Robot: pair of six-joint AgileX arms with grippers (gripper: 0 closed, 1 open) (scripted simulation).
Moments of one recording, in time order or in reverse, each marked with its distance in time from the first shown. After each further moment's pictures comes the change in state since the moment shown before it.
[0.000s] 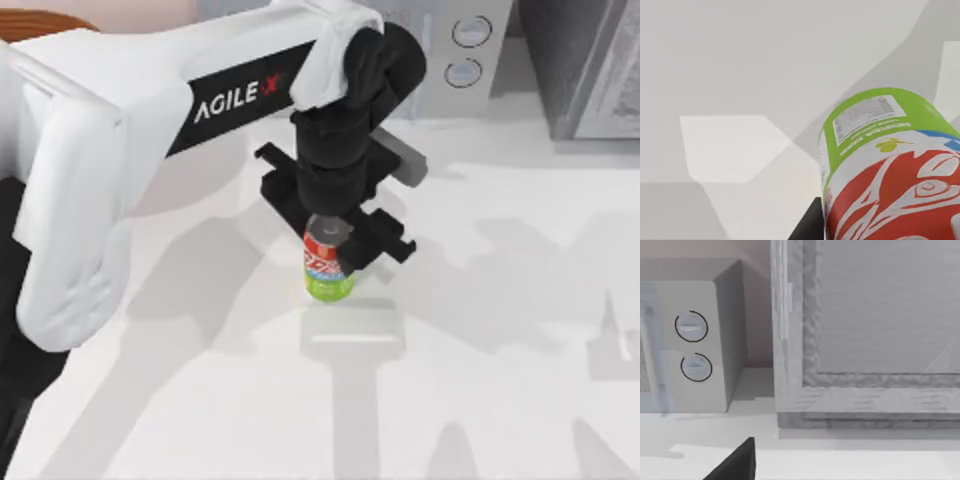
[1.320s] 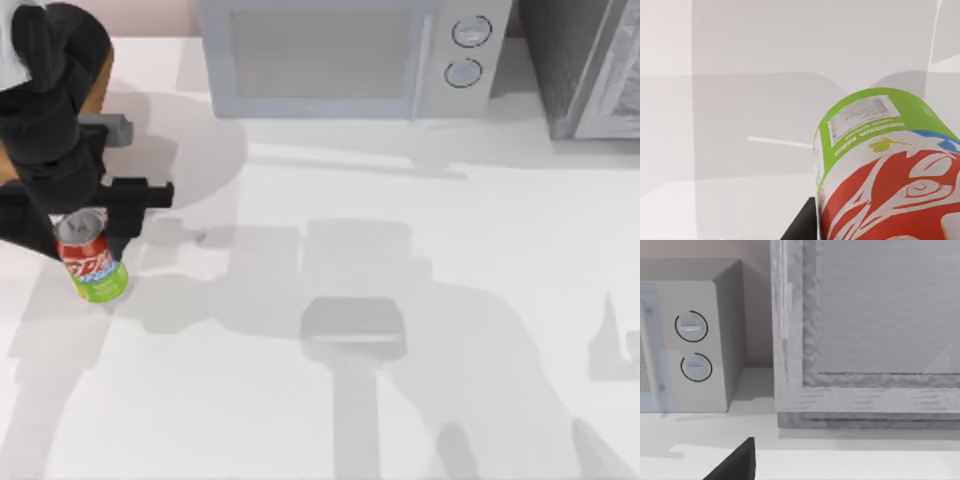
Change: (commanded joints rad) left arm 0.493 -0.417 -0.575 0.162 -0.005 -0.298; right arm 0.000 0.000 0.000 0.000 0.000 0.000
